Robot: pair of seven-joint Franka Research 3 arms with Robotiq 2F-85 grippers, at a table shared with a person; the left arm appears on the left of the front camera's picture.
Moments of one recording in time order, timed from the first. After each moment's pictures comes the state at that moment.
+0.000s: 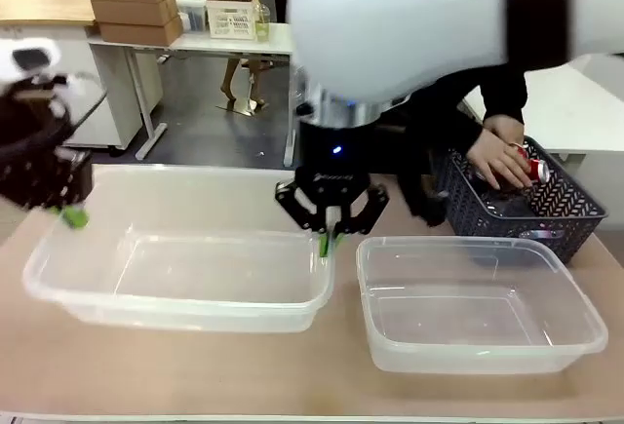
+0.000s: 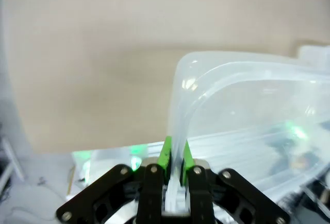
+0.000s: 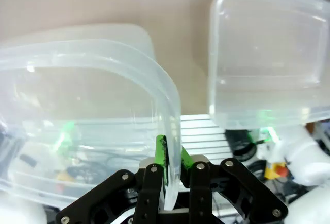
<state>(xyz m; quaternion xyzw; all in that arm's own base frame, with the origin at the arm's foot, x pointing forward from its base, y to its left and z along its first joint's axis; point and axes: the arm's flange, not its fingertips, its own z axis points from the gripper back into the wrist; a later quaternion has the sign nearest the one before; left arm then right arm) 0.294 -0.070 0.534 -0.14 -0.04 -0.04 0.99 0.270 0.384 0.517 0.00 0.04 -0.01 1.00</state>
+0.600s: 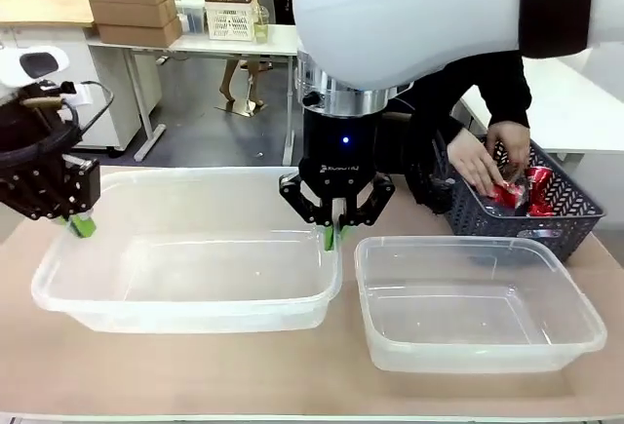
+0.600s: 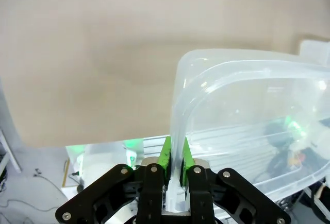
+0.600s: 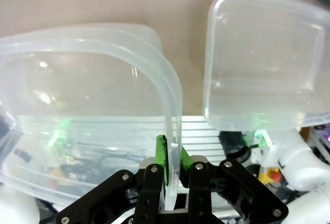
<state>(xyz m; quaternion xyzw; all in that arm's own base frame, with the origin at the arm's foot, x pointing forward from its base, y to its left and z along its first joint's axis) 0.289 -0.075 0.506 -0.14 0.00 -0.03 0.99 0.273 0.382 0.515 0.00 0.04 0.00 1.00</state>
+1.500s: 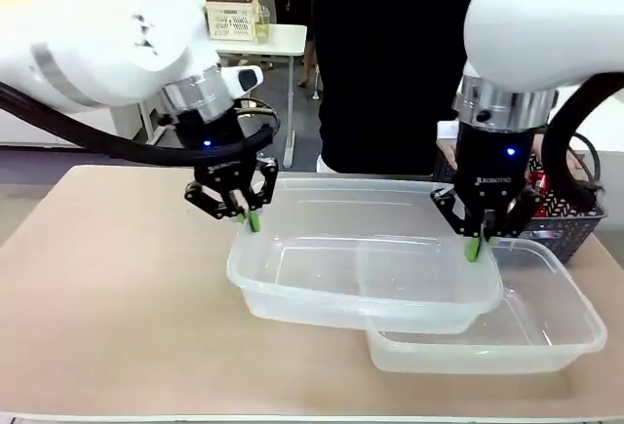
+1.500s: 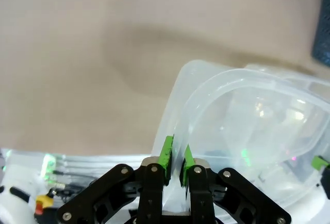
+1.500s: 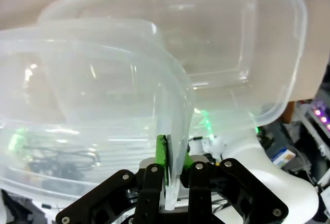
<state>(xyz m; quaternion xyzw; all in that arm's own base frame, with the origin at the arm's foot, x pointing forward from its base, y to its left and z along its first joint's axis) 0.345 -0.276 0.476 -0.16 0.02 0.05 0.99 0.305 0.201 0.482 -0.03 0.10 -0.03 0.99</state>
